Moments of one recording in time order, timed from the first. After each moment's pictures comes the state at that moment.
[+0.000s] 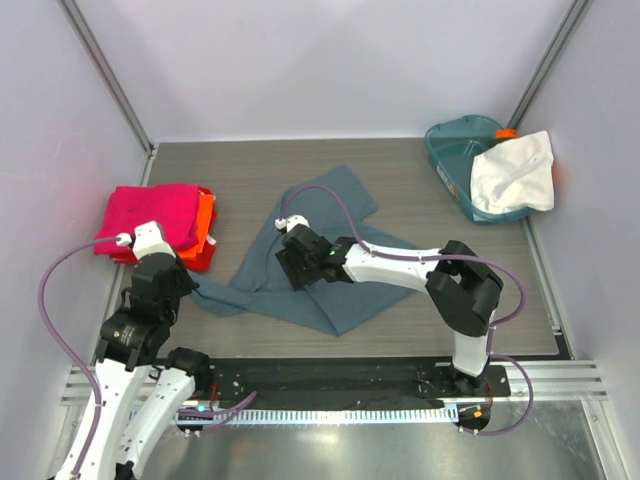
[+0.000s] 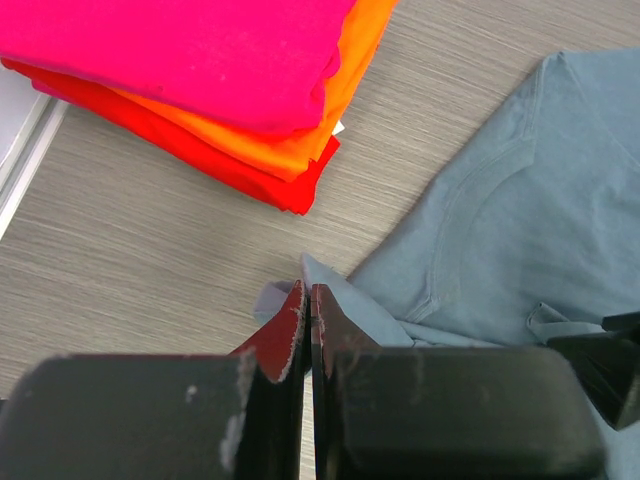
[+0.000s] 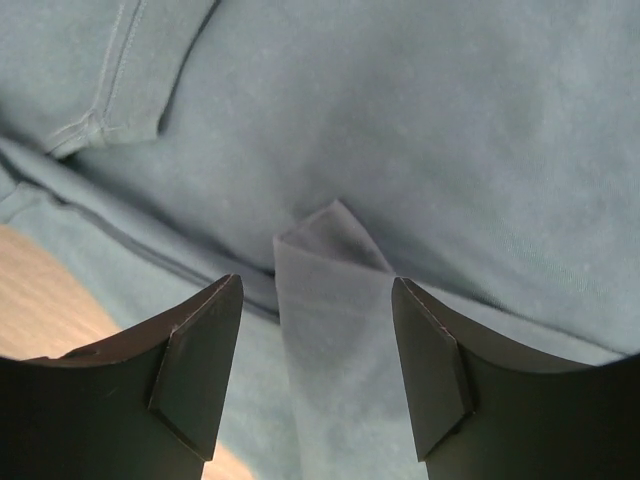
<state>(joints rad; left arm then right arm) -0.27 0.51 0.81 -0.84 -0.44 -0.42 0.99 1.85 1.28 -0.34 0.18 0.36</state>
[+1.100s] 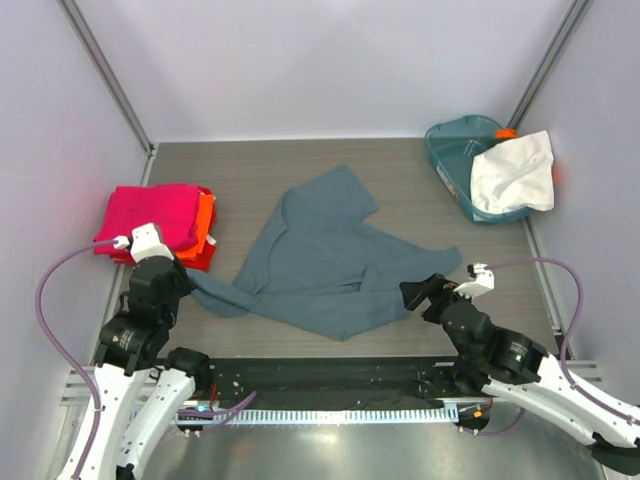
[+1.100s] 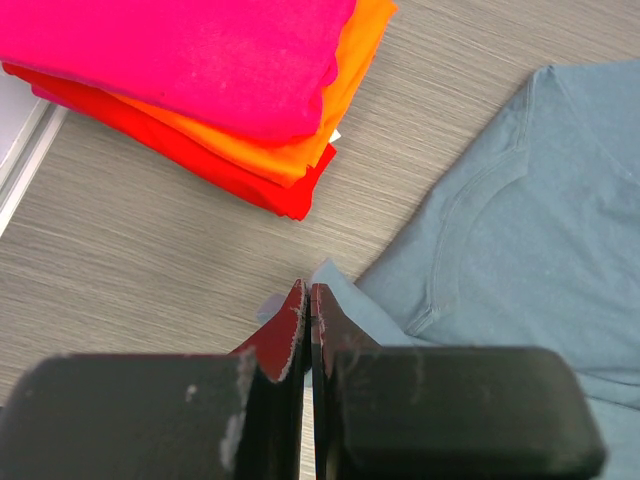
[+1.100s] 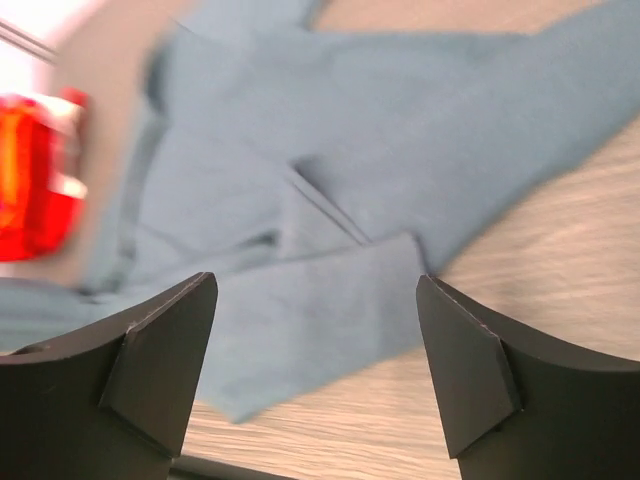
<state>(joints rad) -0.27 0.48 0.80 -0.83 -0.44 -0.42 0.99 0.24 0.35 -0.61 0.71 0.98</state>
